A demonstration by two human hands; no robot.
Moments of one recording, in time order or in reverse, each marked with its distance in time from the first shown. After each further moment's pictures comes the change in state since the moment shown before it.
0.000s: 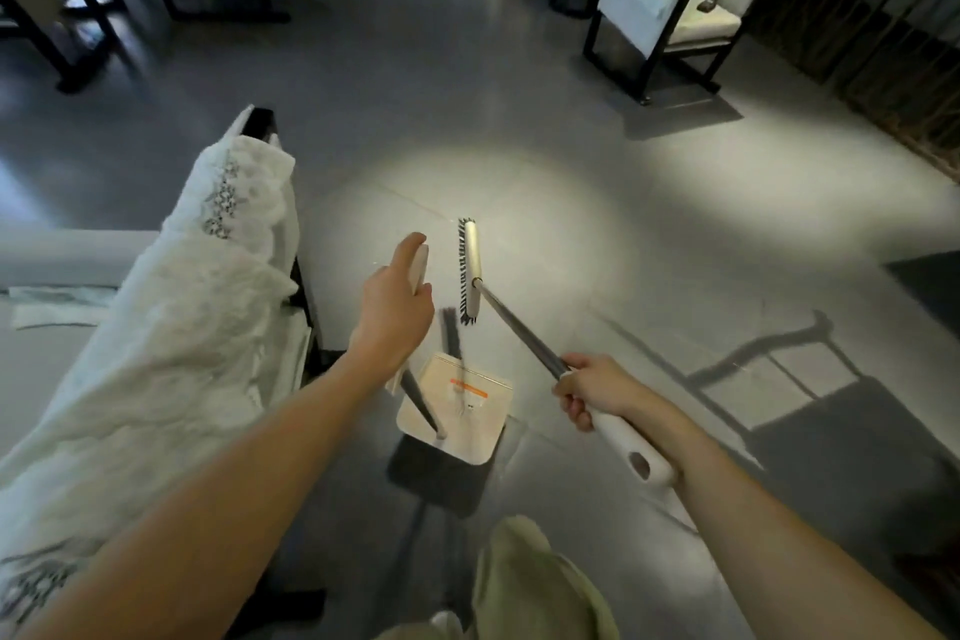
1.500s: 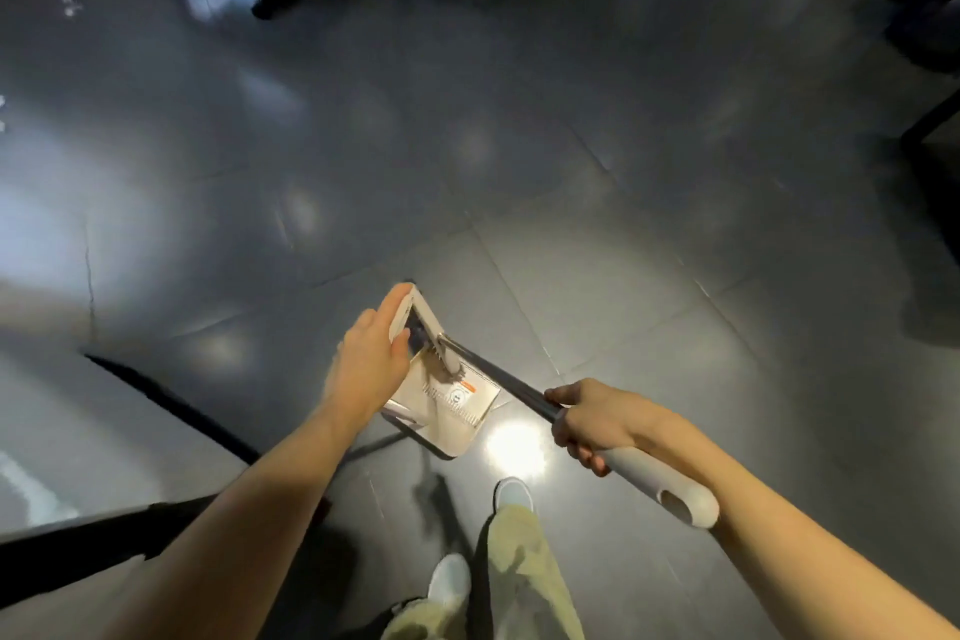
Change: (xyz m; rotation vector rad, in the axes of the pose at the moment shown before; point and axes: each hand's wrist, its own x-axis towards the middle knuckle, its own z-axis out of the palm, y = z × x) left_hand 0.655 -0.084 0.060 0.219 0.246 -0.457; right_hand 0.543 -0.568 -0.032 -0.842 -0.521 0.132
